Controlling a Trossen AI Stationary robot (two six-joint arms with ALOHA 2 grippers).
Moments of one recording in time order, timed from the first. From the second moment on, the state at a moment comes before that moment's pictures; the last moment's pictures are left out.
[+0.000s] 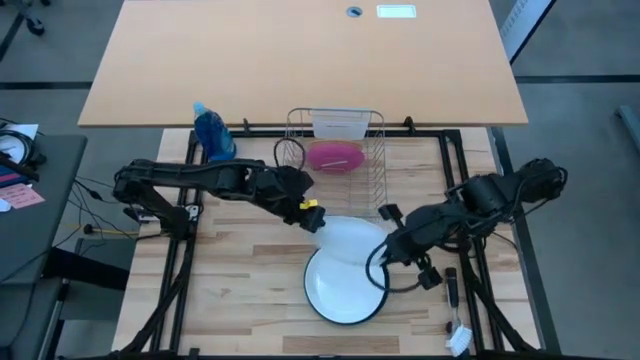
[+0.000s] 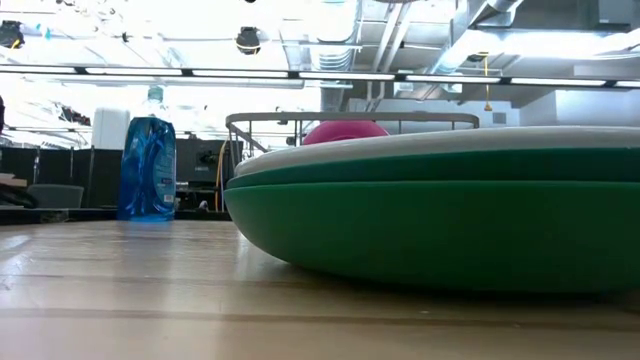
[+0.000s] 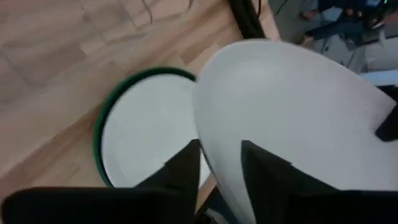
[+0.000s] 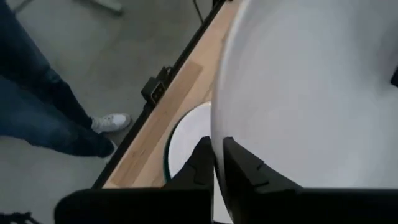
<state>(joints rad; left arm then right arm) -0.10 1.59 1.70 -0.81 0.07 -1.13 0.43 1.46 1.74 -1.08 -0.03 -0.01</state>
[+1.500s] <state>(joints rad) -0.14 1.40 1.70 -0.82 -0.66 -0.95 -0.22 1.53 2.35 0.35 -0.90 0.72</state>
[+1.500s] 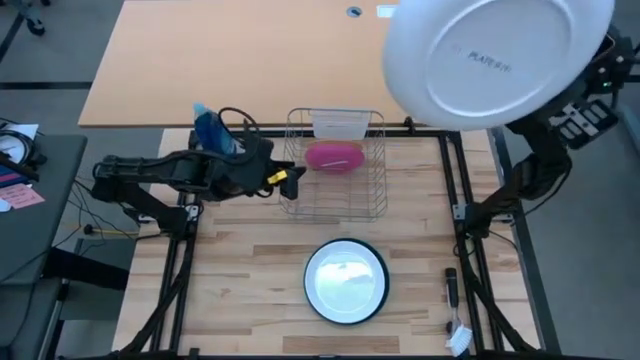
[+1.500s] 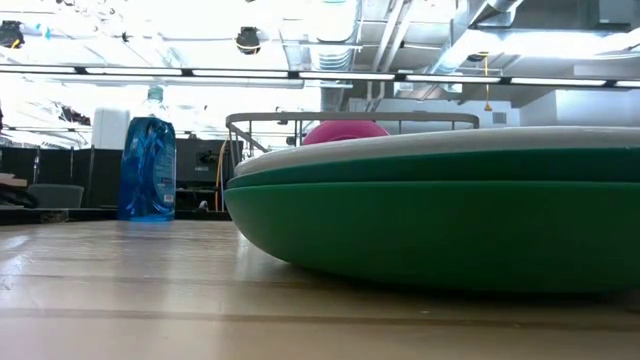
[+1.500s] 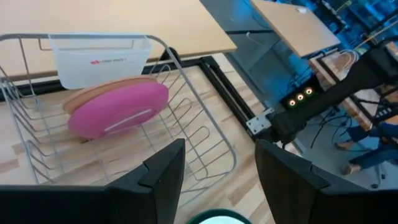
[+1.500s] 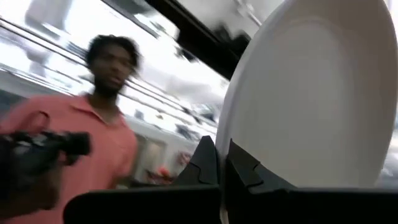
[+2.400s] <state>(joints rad) -0.14 1.40 1.70 -0.82 -0.63 -0.96 -0.27 1.54 2.35 0.16 -0.97 0.76</state>
